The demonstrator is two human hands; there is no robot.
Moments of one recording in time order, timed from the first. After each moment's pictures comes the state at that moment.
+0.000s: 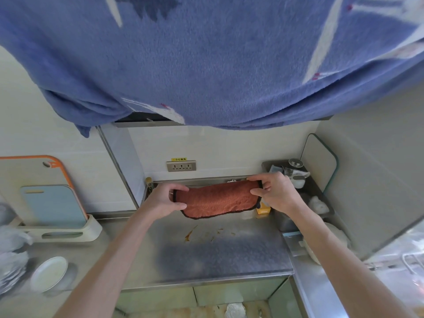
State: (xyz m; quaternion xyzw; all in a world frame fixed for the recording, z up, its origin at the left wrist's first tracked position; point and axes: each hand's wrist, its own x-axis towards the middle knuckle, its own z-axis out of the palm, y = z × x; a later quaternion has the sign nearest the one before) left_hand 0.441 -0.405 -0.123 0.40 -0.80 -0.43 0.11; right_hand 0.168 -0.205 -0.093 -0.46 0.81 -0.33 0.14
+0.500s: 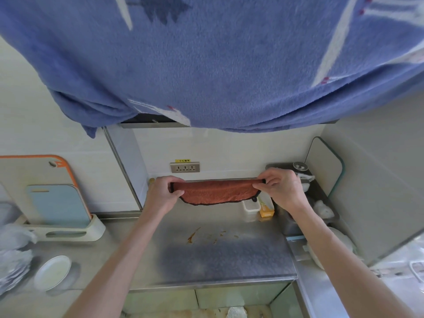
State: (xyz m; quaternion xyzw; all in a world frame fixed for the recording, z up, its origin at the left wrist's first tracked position) left_hand 0.432 -0.397 -0.108 0.47 -0.77 -0.34 0.25; right_hand 0.168 -0.211 -0.086 -0.41 0.80 -0.43 0.12
